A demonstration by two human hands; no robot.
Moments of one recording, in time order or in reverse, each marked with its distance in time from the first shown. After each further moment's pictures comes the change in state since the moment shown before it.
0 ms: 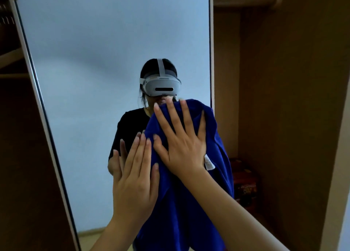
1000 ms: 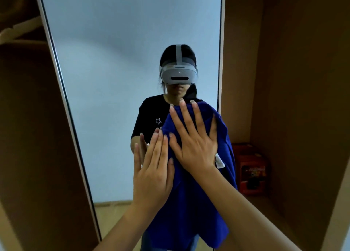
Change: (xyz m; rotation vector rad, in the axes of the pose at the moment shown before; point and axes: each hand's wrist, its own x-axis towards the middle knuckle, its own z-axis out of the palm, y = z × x) left_hand -0.068 0.028 0.025 0.078 -0.060 -0.002; right_hand -0.077 0.010 0.017 0.010 -0.021 -0.022
